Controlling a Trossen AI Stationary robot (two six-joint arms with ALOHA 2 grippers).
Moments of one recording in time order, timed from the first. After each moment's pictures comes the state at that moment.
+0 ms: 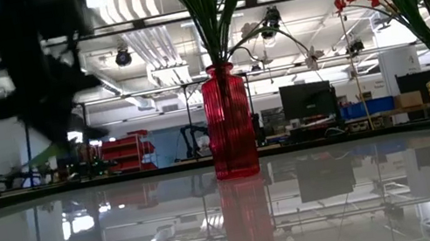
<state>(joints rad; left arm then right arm) 0.04 1.24 0.77 -0.93 -0.31 -1.14 0.30 0.90 1.78 -0.78 0.47 0.08</state>
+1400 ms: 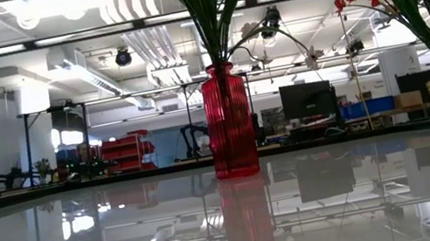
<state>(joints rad) 0.03 1.65 2.16 -0.43 0.10 0.09 0.27 1.48 1.76 -0.16 0.63 -0.15</state>
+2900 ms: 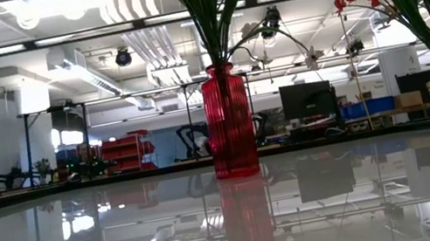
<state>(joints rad) 0.03 1.61 2.21 -0.63 0.09 0.07 0.28 1.09 1.74 -0.87 0.60 -0.02</state>
